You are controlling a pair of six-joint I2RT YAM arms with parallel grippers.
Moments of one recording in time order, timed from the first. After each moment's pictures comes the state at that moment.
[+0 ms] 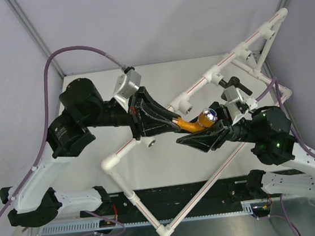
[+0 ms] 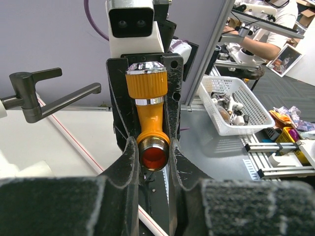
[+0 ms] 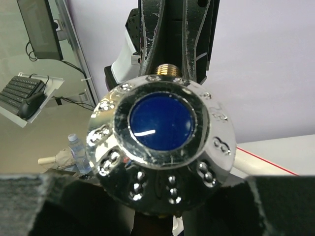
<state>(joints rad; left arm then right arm) -0.99 1.19 1.72 -0.48 0.73 -0.23 1.05 0.80 1.00 0.24 -0.45 0.36</state>
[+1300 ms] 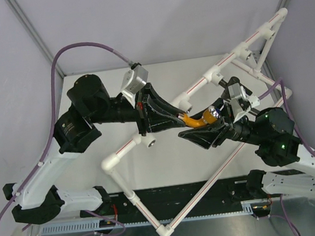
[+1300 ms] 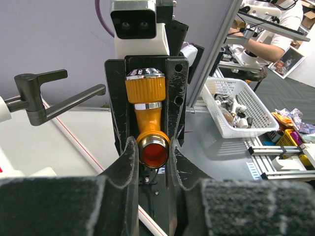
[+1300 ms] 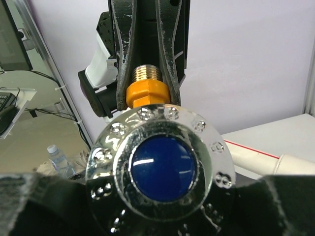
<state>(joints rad) -0.98 1.24 1.74 -0.45 0.73 -0.24 1.06 0.76 1.00 0.16 -0.30 0.34</state>
